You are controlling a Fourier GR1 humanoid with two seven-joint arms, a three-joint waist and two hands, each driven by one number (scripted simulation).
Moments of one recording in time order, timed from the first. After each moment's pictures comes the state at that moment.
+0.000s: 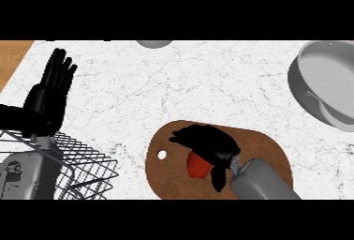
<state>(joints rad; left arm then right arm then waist) -0.30 0.16 0.16 -1.55 0.05 0.02 0.07 -0.38 -0.15 0.57 -1.38 0.87 0.39 -0.06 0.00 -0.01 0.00</state>
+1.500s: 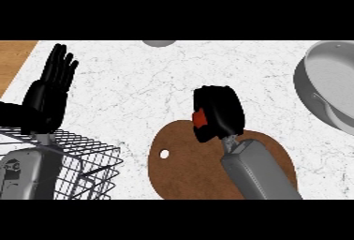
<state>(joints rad) -0.32 0.16 0.15 -1.57 0.06 0.02 0.09 -0.49 -0.01 0.36 -1.43 1.15 0.07 0.42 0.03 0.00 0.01</state>
